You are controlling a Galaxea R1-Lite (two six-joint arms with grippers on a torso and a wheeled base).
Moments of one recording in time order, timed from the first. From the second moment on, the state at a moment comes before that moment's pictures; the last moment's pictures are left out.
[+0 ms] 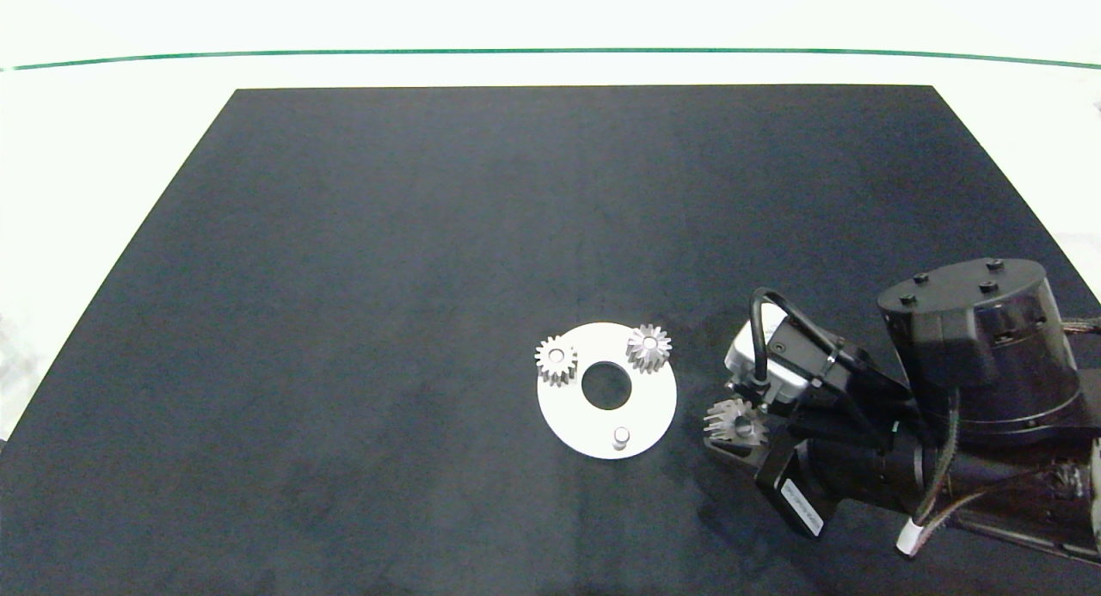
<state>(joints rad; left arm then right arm) -0.23 0.57 -0.61 0.47 0.02 0.16 0.73 1.51 -0.84 -0.04 -0.18 -0.31</state>
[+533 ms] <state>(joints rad) -0.23 0.56 -0.60 0.47 0.01 0.16 0.82 1.62 -1.01 0.07 -0.18 -0.25</state>
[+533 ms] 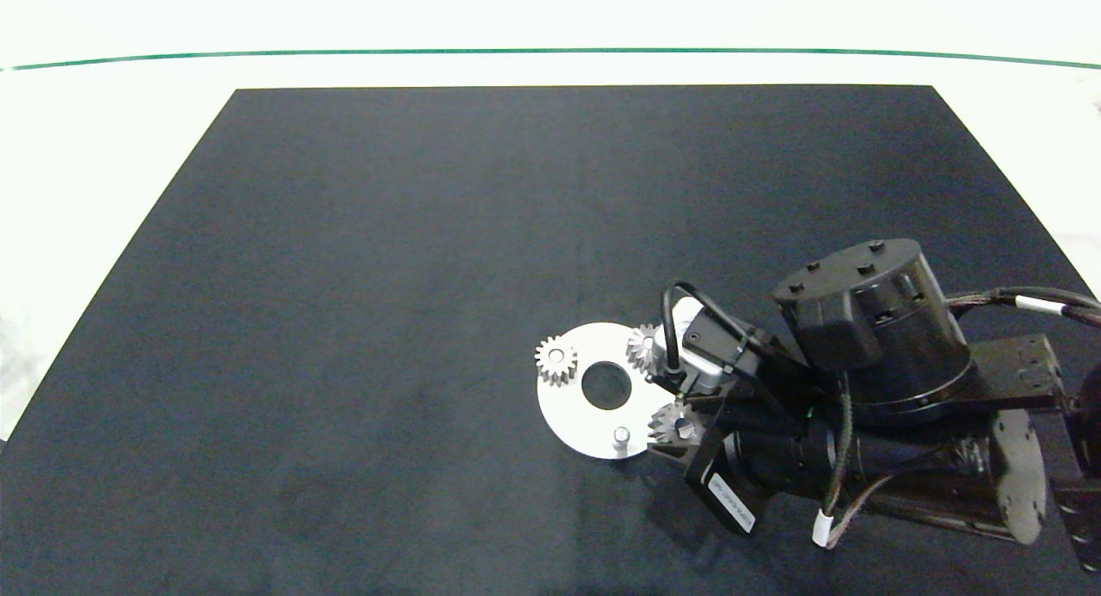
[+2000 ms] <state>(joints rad) -0.23 0.54 -0.56 0.47 0.01 0.16 0.87 1.77 -1.13 0.09 -0.19 -0.24</state>
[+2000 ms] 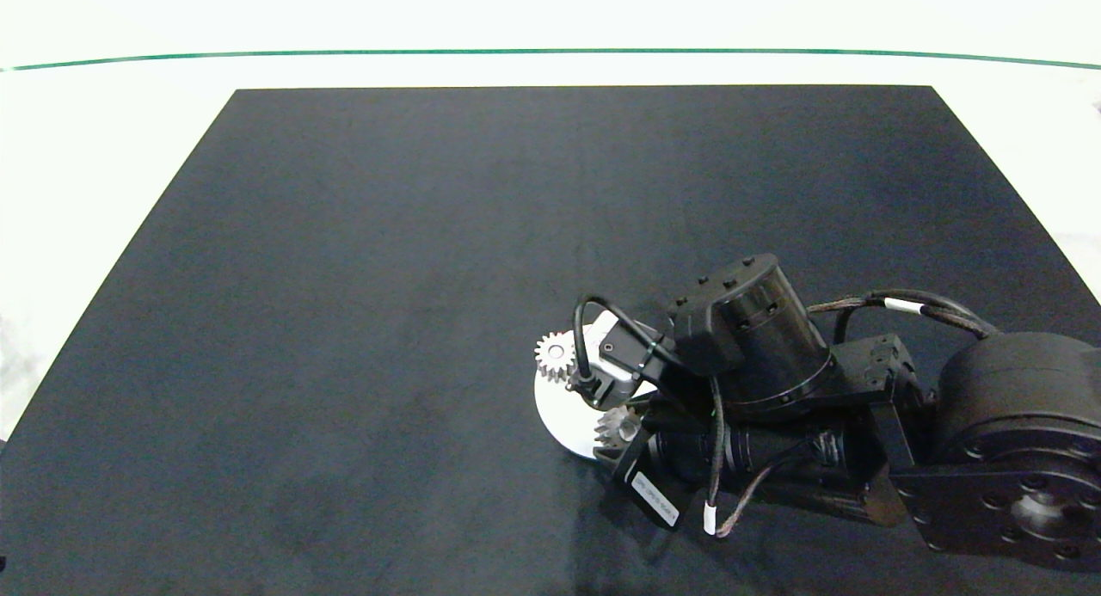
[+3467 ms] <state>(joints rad) -0.23 0.52 -0.53 0.47 0.01 0.16 0.91 1.82 -1.27 0.15 -0.19 -0.23</state>
